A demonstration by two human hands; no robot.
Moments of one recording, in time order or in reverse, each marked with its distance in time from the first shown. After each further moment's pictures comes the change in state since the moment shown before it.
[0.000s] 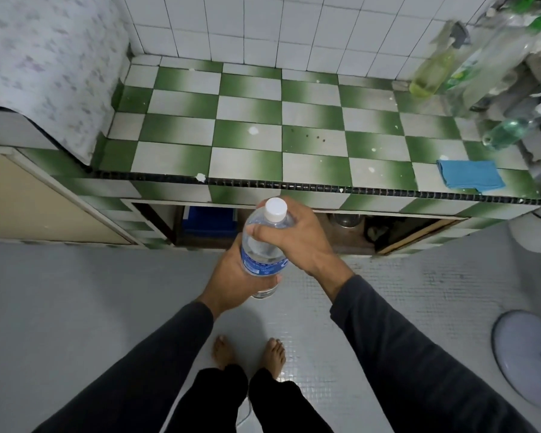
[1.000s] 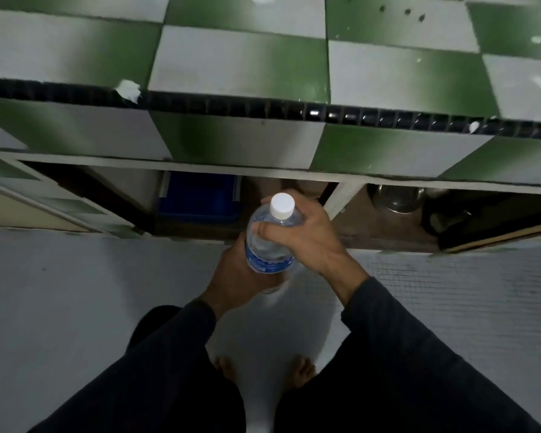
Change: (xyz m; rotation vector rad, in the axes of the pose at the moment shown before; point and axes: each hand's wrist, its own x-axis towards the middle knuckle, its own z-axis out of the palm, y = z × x) left_hand 0.160 -0.314 0.019 0.075 0.004 -0.052; right_hand 0.194 0.289 0.070 0.084 -0.047 -0.027
